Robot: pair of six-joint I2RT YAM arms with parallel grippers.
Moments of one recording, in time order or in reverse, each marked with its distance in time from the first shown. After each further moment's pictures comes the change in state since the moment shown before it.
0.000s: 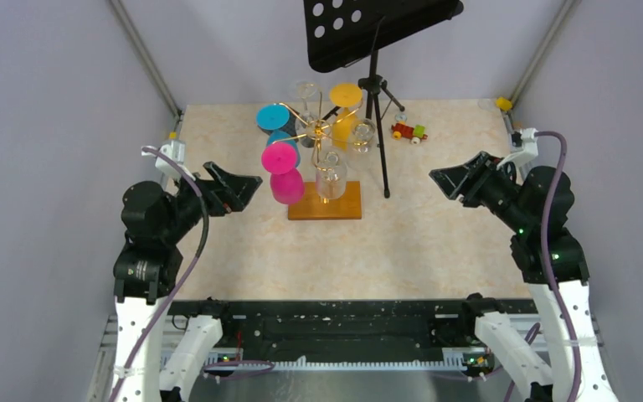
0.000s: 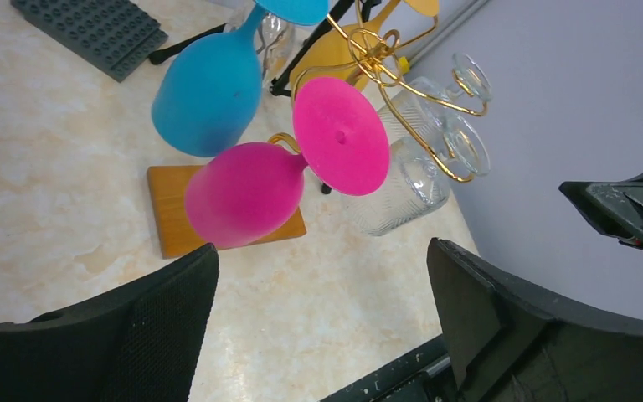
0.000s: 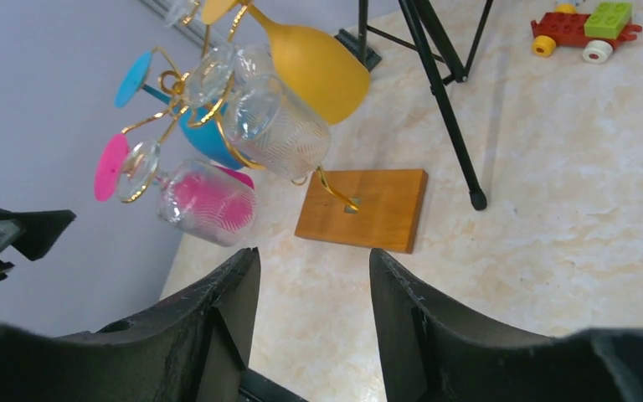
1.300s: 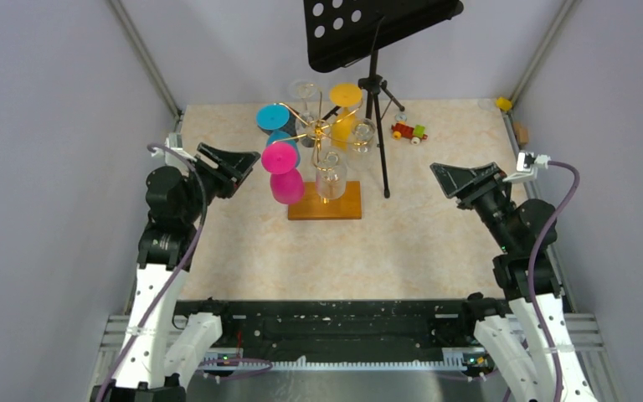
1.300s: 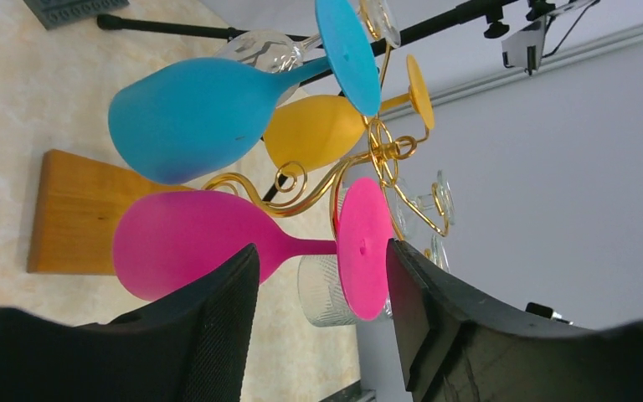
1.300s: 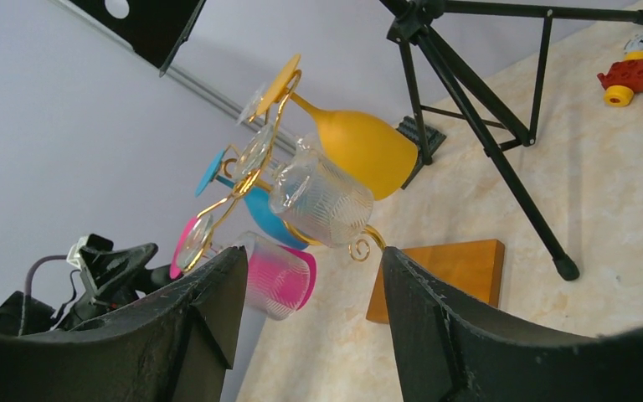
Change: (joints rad) left arm -0.001 0.088 -0.174 0.340 -0.080 -0.480; right arm 0.000 -0.169 -0.372 0.522 0.073 0.331
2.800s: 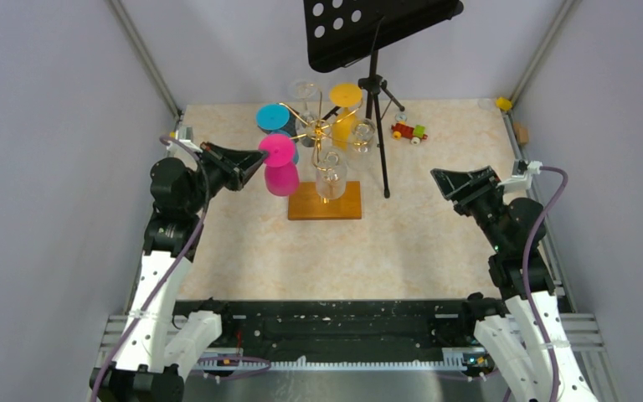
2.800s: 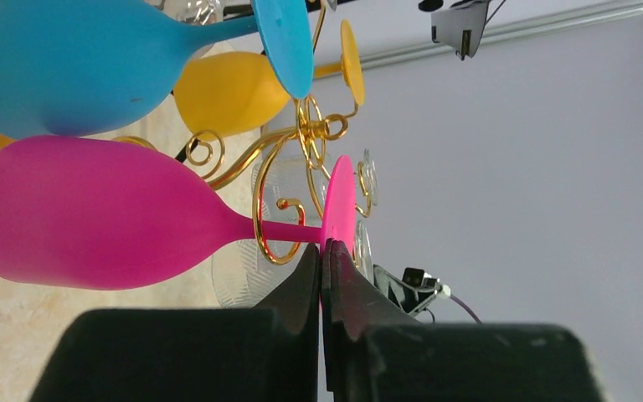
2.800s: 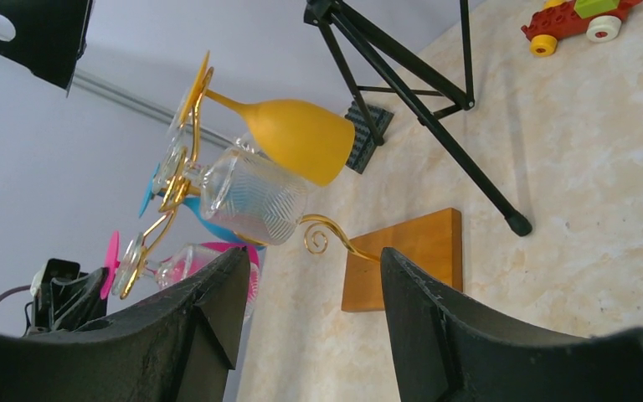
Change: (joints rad) left arm -0.010 0.095 0.003 0.139 0.169 -0.243; right arm 0.000 0.006 -0.059 -0.074 0.094 0.044
